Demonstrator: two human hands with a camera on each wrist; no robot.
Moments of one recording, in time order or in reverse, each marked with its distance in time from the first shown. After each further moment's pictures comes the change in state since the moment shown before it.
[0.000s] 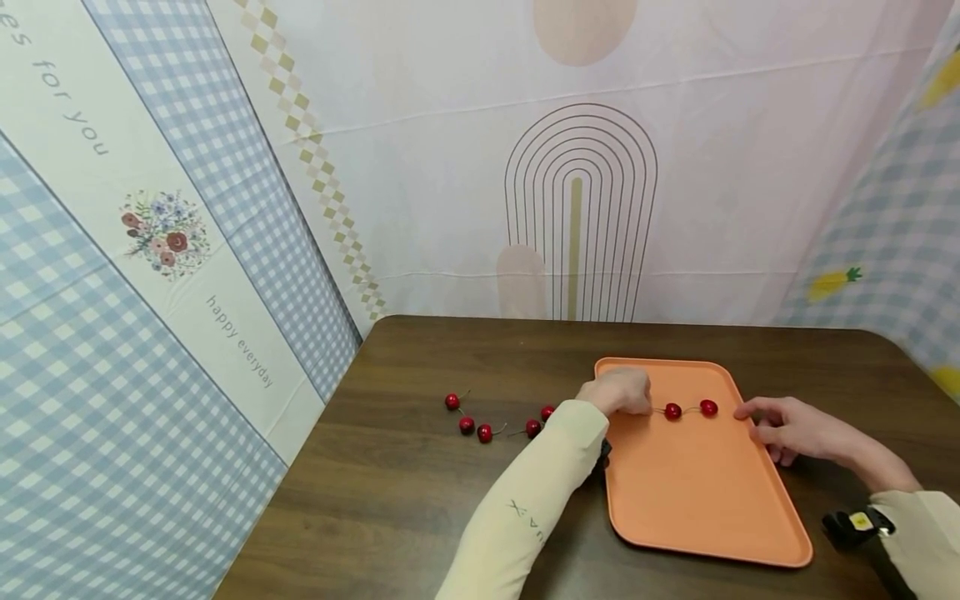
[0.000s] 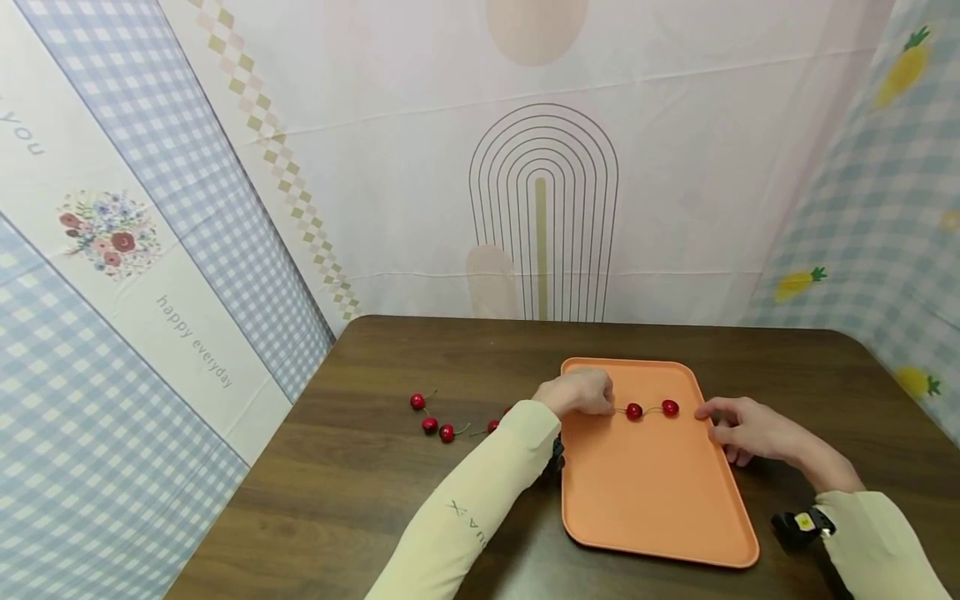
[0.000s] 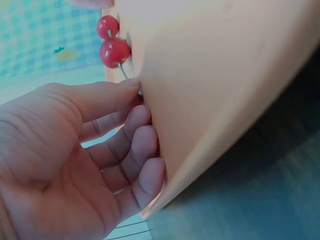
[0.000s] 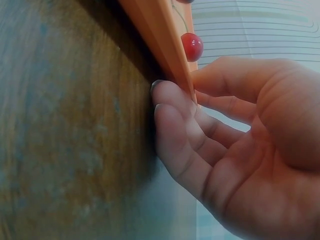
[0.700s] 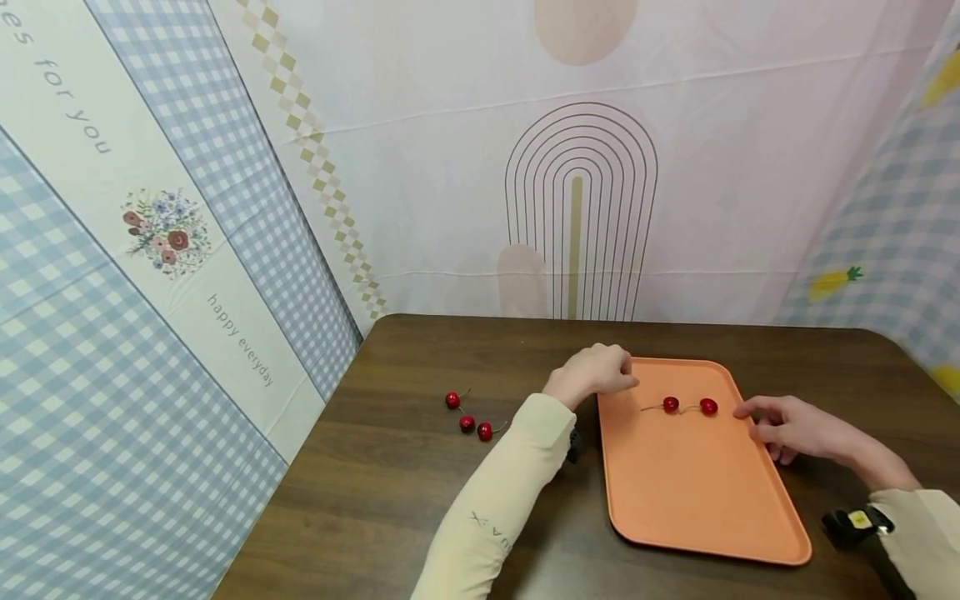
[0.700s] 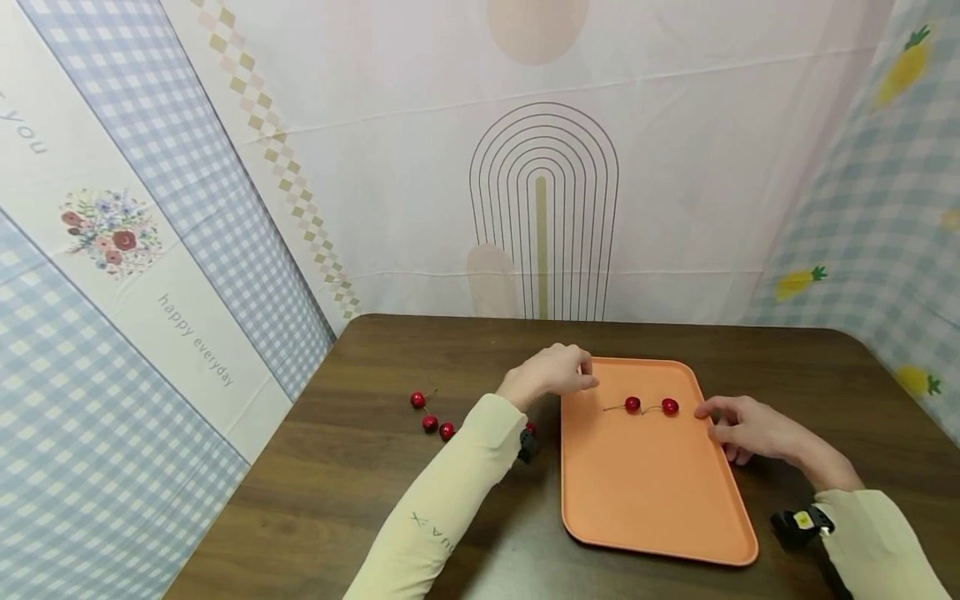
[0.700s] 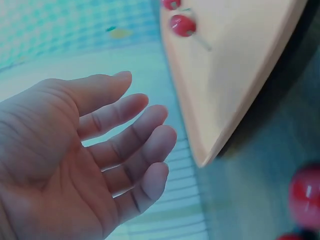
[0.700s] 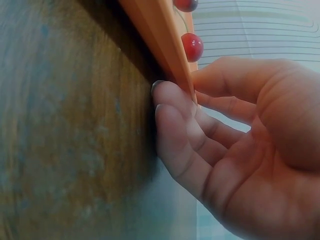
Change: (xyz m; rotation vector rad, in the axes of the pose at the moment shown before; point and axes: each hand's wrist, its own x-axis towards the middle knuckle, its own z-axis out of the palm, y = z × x) left_hand -0.036 -0.029 -0.032 -0.071 0.165 0.077; right_hand 0.000 0.000 0.000 -0.008 0.007 0.012
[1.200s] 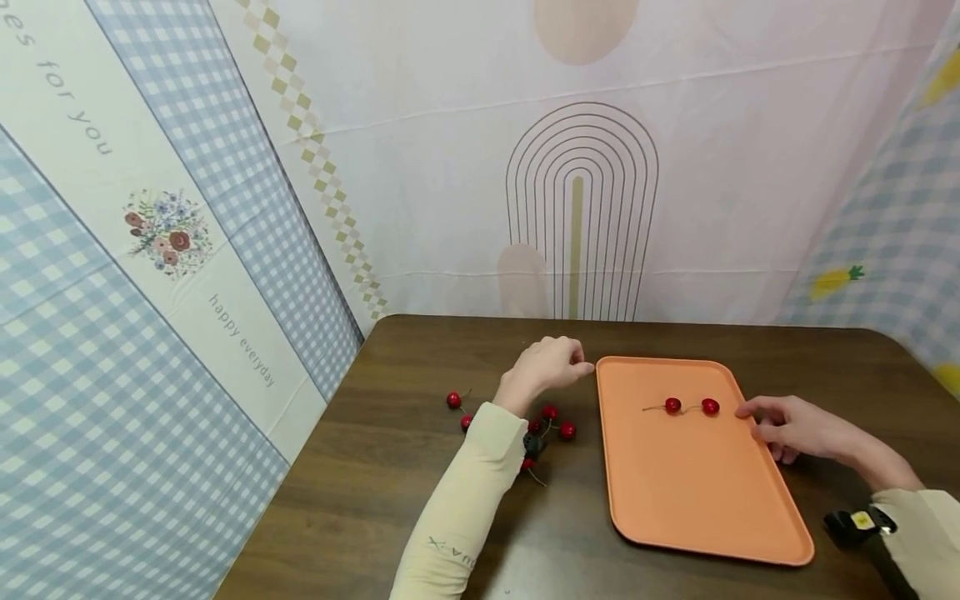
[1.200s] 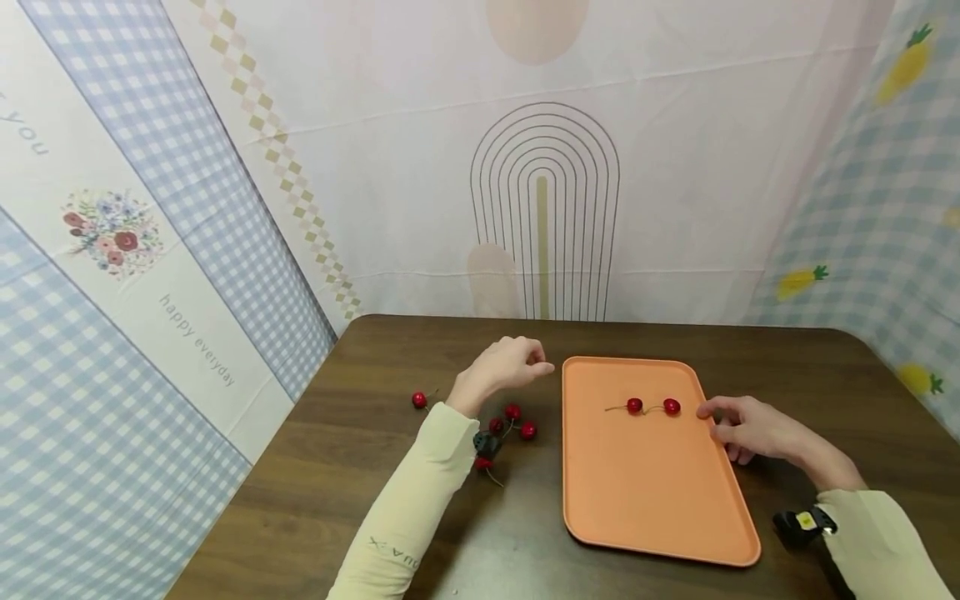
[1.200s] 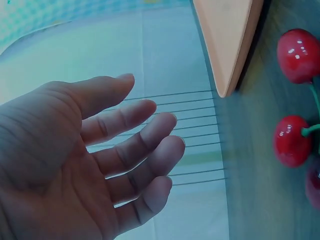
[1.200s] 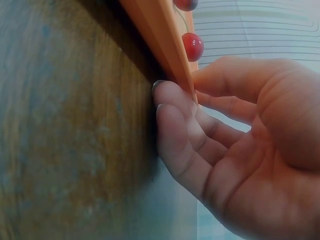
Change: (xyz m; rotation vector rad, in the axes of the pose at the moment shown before) left_hand -0.043 -0.052 -0.025 -0.027 0.177 -0.017; right_hand 0.000 -0.001 0.000 -0.010 0.009 0.025
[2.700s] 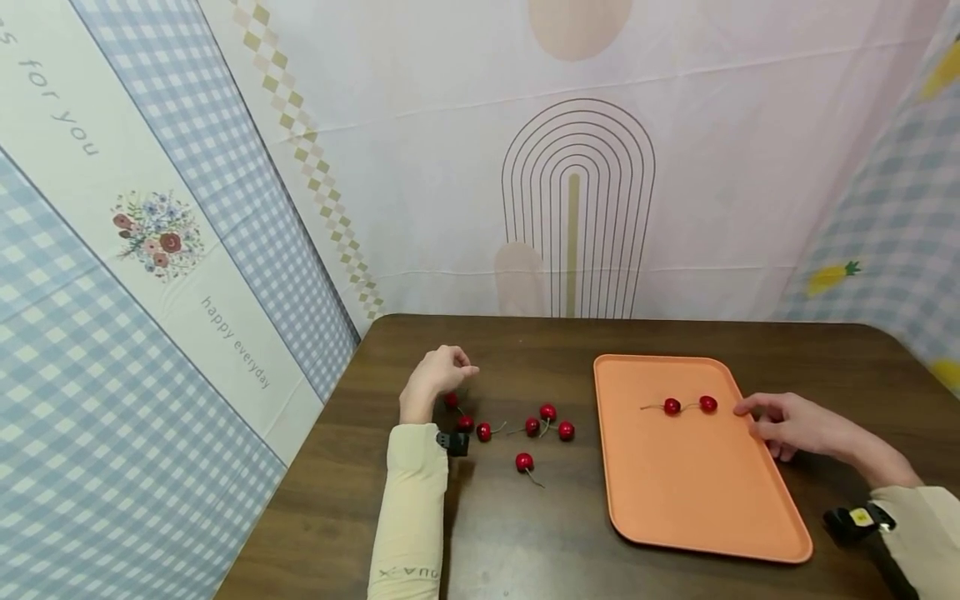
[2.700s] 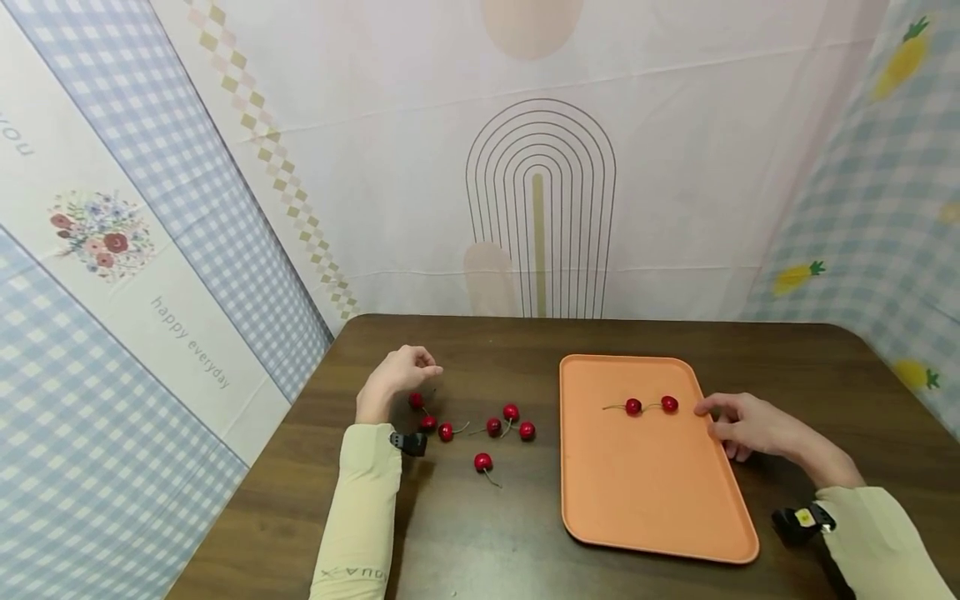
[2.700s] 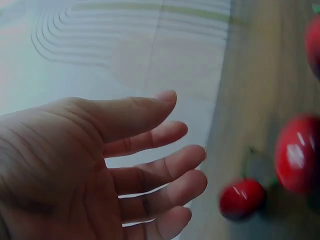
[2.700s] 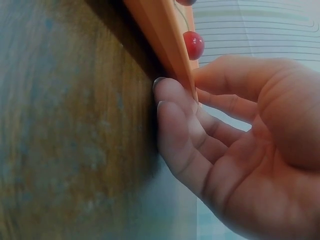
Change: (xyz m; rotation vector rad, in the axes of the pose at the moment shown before) left_hand -0.063 -0.138 -0.023 -0.176 0.068 -0.375; right_hand -0.004 0.000 0.005 0.011 0.022 -0.044
